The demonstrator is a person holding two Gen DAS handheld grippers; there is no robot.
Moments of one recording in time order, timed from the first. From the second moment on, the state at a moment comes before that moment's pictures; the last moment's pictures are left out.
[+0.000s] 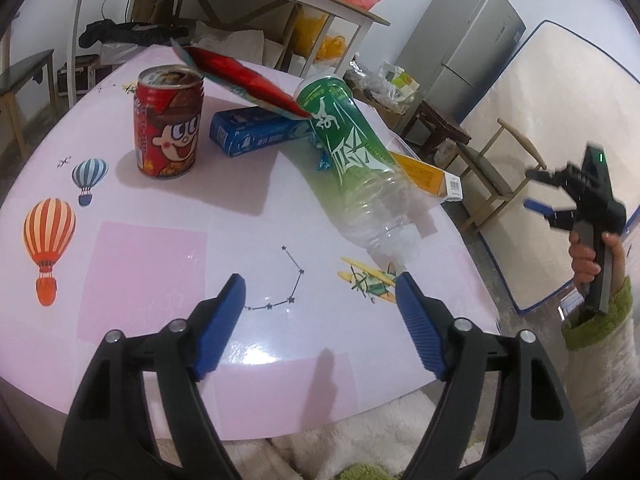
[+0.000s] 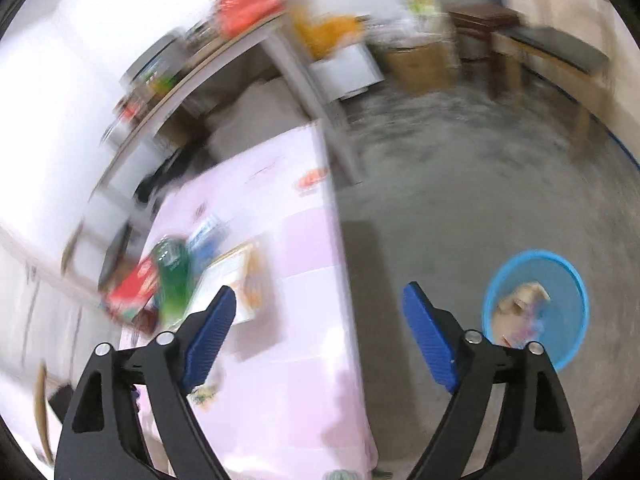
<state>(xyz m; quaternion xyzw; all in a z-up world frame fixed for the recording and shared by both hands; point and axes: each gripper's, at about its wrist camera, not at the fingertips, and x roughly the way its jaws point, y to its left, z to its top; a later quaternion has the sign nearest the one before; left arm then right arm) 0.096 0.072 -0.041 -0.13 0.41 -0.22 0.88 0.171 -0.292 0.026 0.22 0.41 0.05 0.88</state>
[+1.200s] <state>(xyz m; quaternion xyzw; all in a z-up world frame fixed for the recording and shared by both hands) 0.099 0.062 -0.064 -0.14 0.43 -0.27 0.85 0.297 -0.144 -0.016 -0.01 0.63 0.07 0.77</state>
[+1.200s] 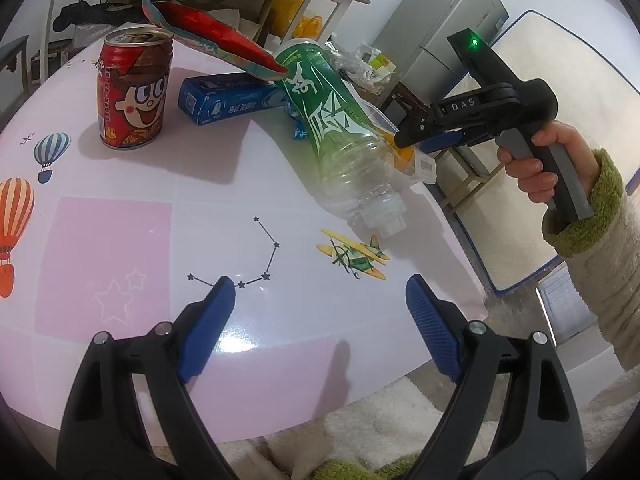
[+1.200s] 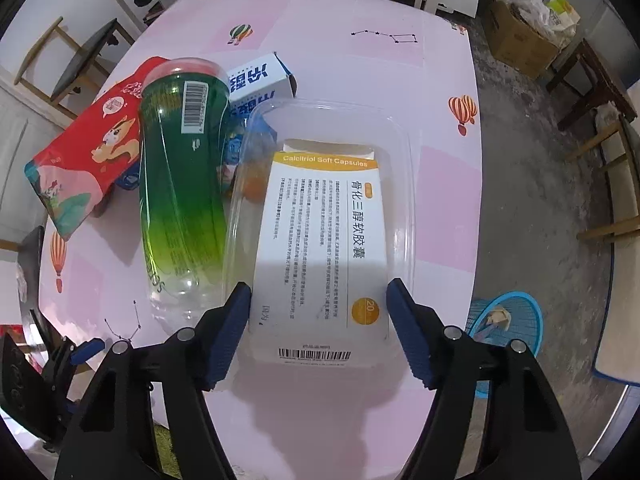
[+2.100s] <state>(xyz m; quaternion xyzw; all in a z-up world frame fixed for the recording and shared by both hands) 0.100 0.054 -0.066 -0.13 0.43 -0.28 0.85 0.322 -0.191 -0.008 0.06 0.58 0.00 0.81</state>
